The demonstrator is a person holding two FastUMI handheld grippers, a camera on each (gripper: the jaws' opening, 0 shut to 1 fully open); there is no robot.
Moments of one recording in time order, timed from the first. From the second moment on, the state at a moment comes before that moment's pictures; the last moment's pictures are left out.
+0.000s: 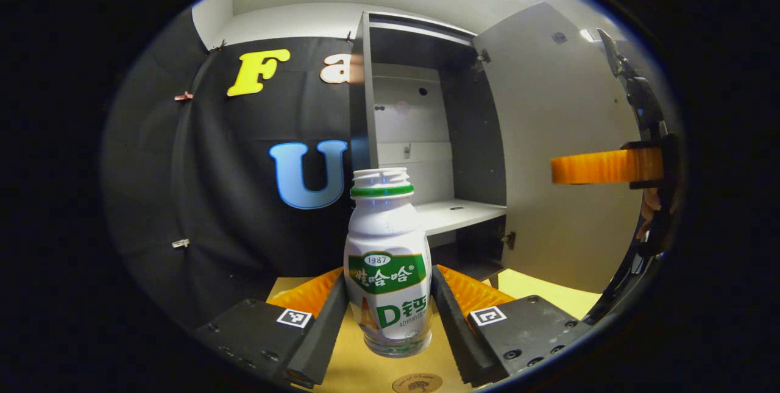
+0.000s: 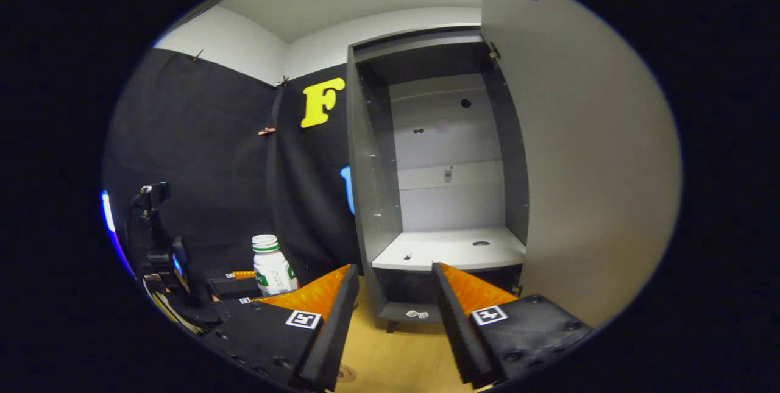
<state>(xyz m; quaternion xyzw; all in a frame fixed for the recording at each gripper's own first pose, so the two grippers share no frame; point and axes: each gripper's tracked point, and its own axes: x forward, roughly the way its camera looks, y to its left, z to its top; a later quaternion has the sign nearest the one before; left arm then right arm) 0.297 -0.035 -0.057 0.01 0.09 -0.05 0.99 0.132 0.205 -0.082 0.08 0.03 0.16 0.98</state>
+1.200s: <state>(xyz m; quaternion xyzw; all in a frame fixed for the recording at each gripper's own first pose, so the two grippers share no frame) 0.319 -0.009 -0.104 0.04 0.11 0.02 0.99 0.172 0.268 -0.273 -0.06 0.06 0.26 0.96</state>
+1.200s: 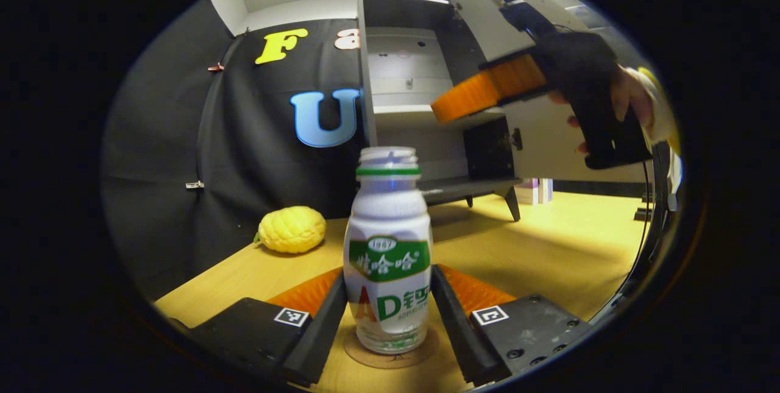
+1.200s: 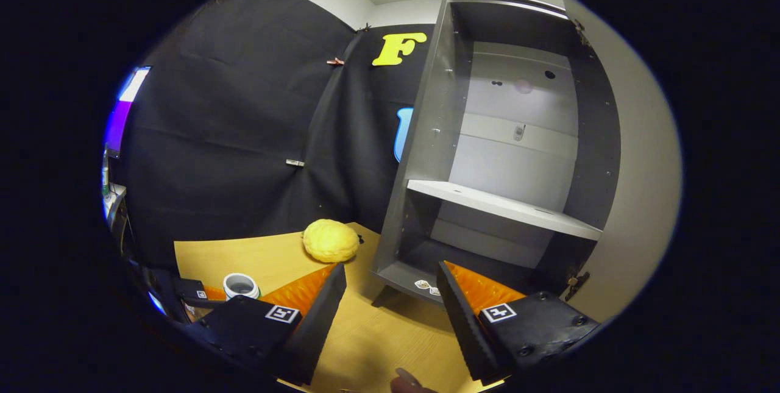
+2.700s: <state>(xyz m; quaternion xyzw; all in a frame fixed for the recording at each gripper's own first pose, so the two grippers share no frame) 0.327 0.003 0.031 -0.03 0.04 0.00 1.00 0.145 0.253 -0.214 -0.08 0.06 0.22 0.97</state>
